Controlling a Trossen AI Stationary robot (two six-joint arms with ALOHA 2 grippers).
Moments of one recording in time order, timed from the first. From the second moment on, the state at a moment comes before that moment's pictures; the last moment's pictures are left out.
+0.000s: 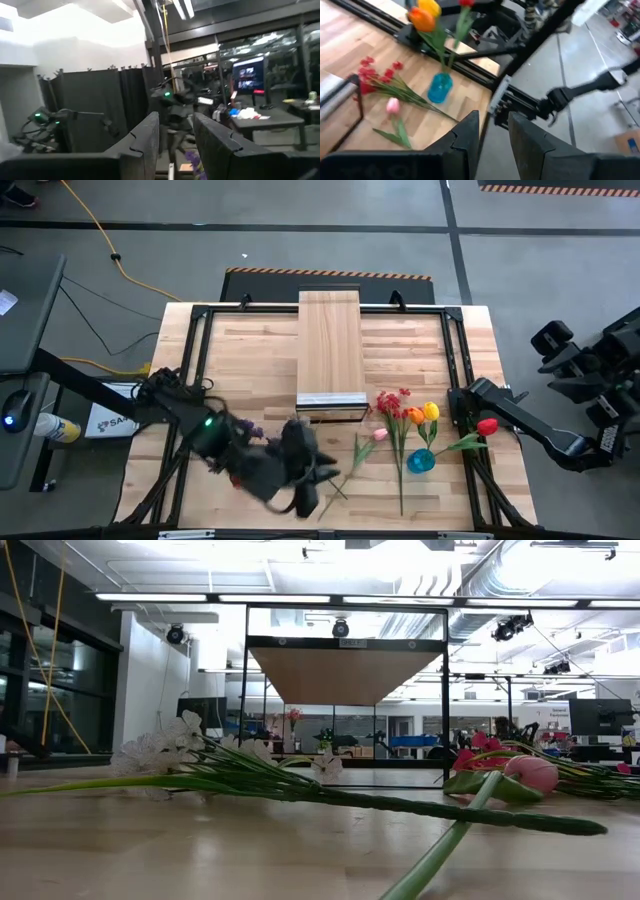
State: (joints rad) left arm -0.61 1.90 2.29 -0.91 -0.55 -0.85; right arm -0.90 0.41 1.37 -0.31 -1.08 0.76
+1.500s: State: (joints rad) left arm -0.25 2.21 2.27 -0.98 0.13 -0.68; right arm -0.90 0.41 1.37 -0.31 -1.20 0.80
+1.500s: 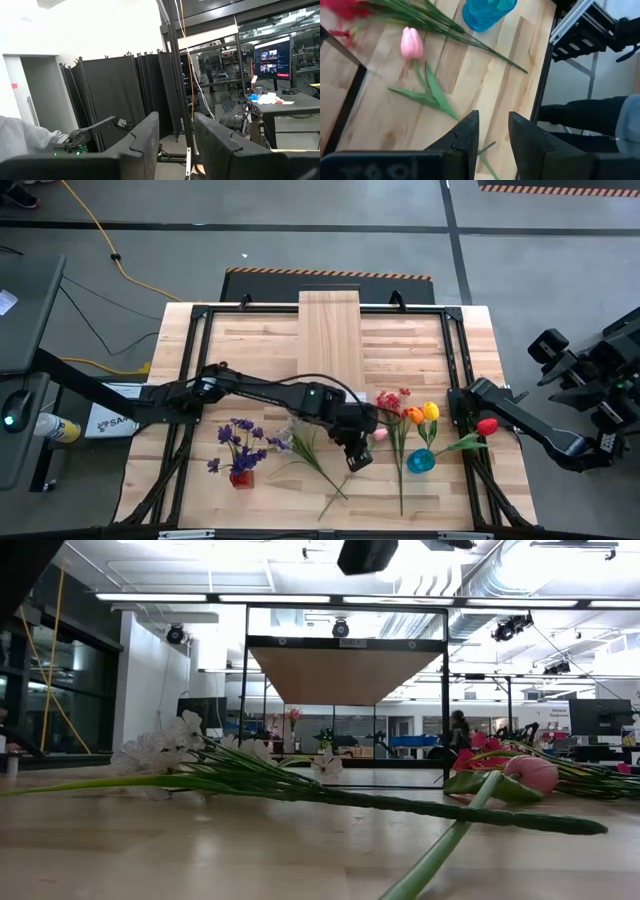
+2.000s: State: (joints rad) left arm -0.25 2.21 2.15 -0.95 0.17 -0.62; right arm -0.90 0.41 1.37 -0.31 -1.20 0.80
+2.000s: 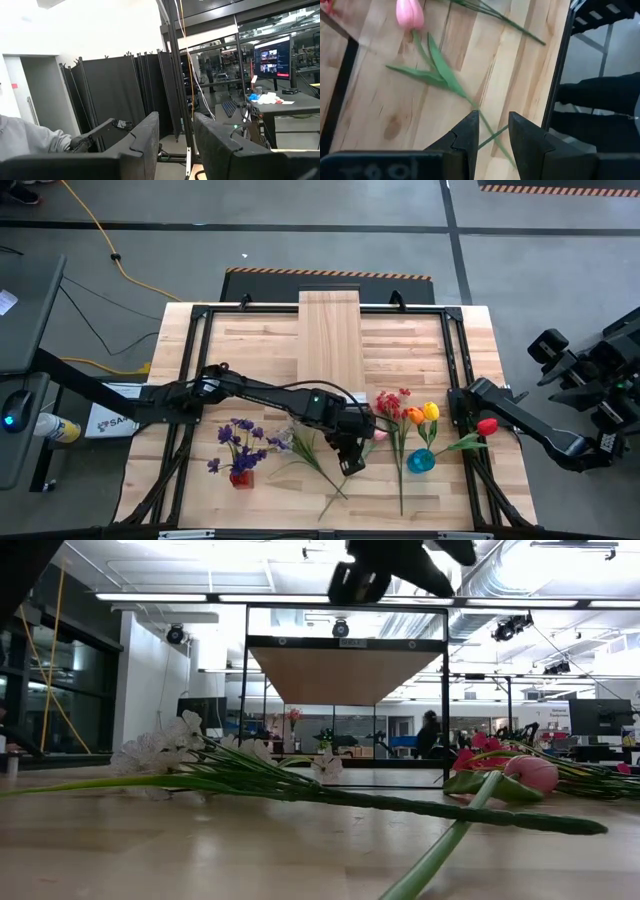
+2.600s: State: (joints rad) left arm -0.26 2.22 2.12 -0.89 0.23 -0.61; right arm -0.90 0.41 1.37 -0.32 -1.18 0.80
